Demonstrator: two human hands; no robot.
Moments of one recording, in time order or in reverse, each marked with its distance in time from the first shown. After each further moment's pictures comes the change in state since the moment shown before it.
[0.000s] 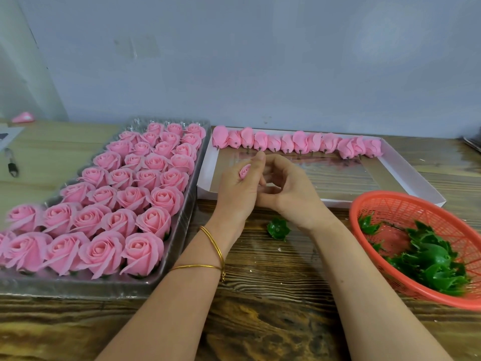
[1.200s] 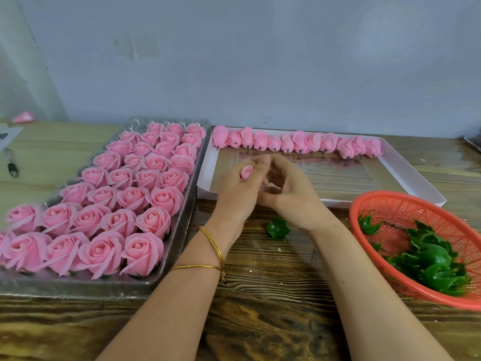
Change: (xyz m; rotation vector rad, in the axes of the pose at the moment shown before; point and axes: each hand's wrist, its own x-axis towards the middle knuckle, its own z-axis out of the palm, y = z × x) left_hand -0.002 0.003 0.000 0.023 -0.030 -0.015; right_hand 0.000 0.001 -0.001 -0.030 -0.014 -0.003
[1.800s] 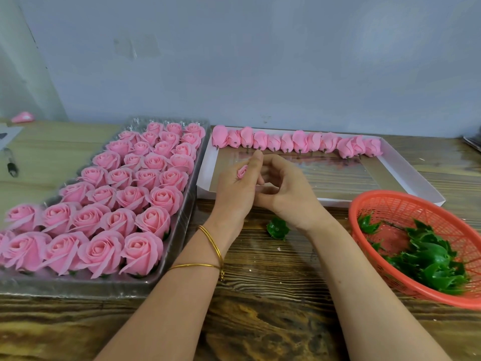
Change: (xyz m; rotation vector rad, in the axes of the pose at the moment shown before) left_hand 0.003 -0.004 -0.001 -0.004 0.033 0.000; right_hand 0.001 0.003 0.003 -0.006 0.007 -0.011
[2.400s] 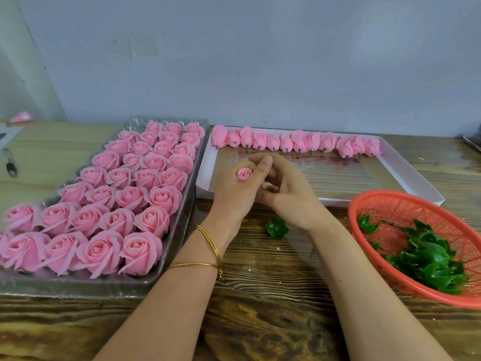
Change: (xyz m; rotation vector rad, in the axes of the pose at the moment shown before) left_hand -0.002 0.004 -0.004 0.087 -0.036 0.006; right_hand -0.002 -0.003 -0.004 -0.021 -0.030 0.005
